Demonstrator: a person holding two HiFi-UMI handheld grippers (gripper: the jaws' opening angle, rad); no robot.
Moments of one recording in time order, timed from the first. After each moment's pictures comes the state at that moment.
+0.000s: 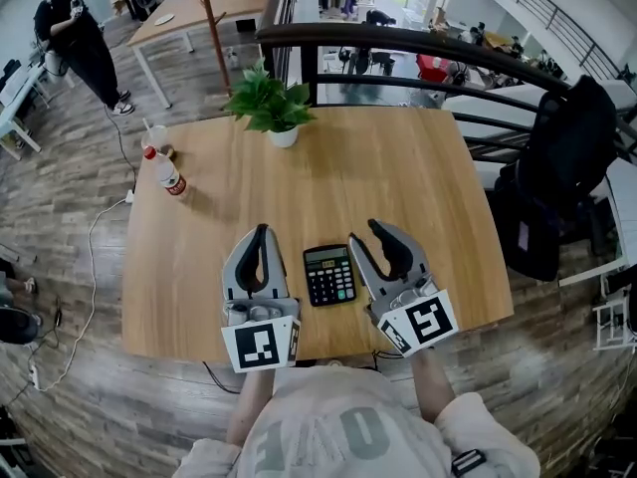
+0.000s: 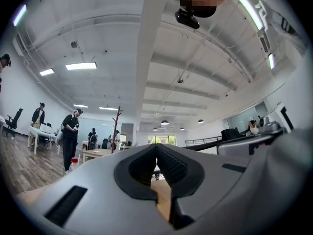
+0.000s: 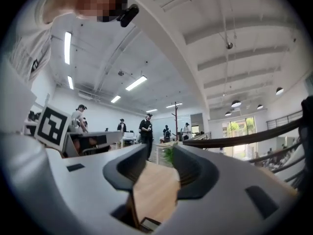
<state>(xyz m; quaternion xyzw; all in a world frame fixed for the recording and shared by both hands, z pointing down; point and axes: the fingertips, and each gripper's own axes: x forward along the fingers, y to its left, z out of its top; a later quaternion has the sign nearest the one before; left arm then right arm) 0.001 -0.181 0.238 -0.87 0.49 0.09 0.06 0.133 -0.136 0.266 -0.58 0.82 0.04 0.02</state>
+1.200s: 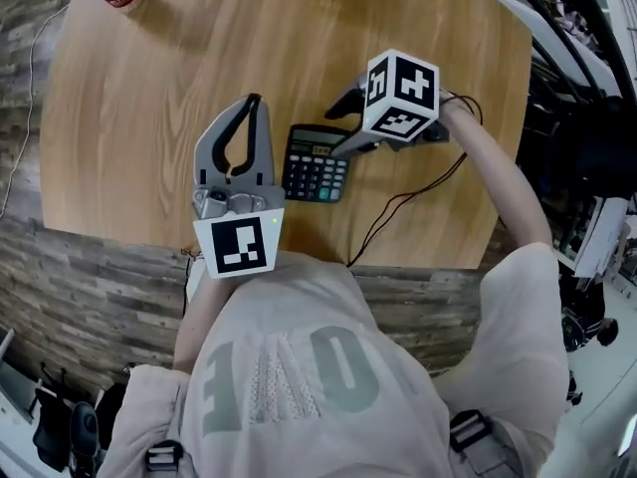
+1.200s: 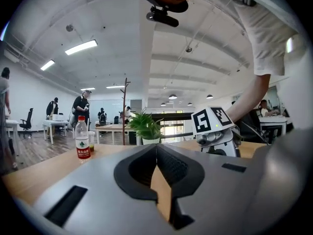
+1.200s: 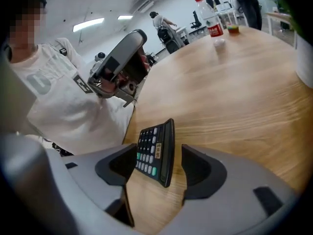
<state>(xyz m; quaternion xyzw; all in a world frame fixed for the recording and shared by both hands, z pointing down) 0.010 -0.247 0.397 -0.84 0.53 -0.08 -0.02 0.114 -0.183 0.527 0.14 0.80 -0.28 -0.52</state>
